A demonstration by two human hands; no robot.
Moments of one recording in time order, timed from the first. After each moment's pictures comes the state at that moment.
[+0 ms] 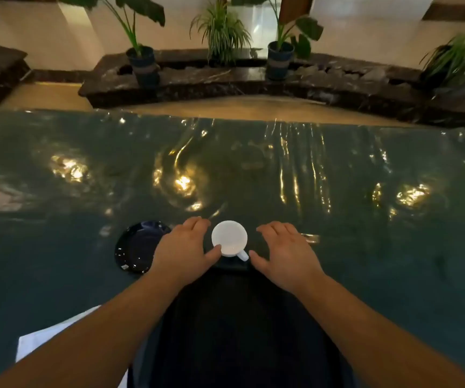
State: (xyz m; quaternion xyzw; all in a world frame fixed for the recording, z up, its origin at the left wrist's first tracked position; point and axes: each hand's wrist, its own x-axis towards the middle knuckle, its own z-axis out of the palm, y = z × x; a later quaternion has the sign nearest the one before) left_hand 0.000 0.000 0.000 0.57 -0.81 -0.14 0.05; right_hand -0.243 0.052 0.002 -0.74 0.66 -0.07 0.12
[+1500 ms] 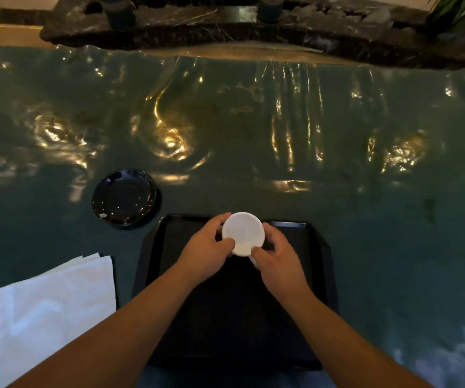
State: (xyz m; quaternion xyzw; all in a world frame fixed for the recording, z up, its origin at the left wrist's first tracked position) left_hand -0.048 0.095 -0.057 0.60 -0.52 -0.60 0.14; right_hand -0.213 0.167 -0.045 -0.35 0.73 -0.36 0.47
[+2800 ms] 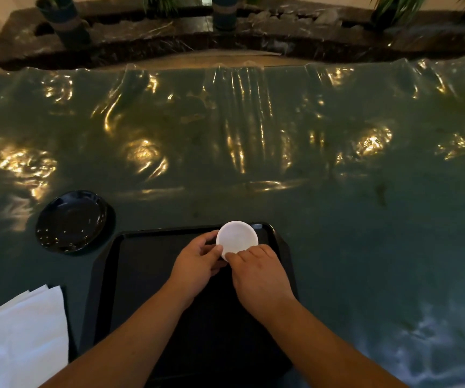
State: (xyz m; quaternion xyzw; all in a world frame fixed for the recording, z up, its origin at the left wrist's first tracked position) left_hand -0.121 0.118 -0.077 0.58 -0.43 -0.67 0.18; right_hand -0.270 0.193 -0.071 -0.74 0.67 -0.04 0.09
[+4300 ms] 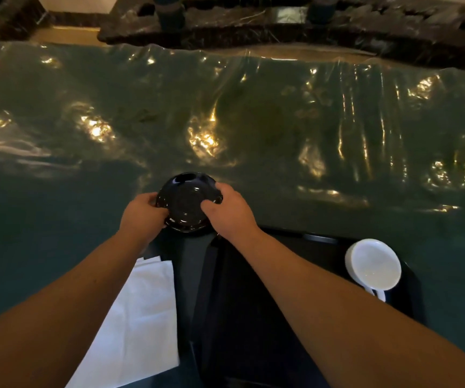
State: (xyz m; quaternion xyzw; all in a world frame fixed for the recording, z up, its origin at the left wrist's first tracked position) left_hand 0.183 -0.022 -0.090 0.78 -0.42 -0.41 0.23; right_hand -0.020 -0.006 -0.081 -0.51 0.65 -0.26 0.49
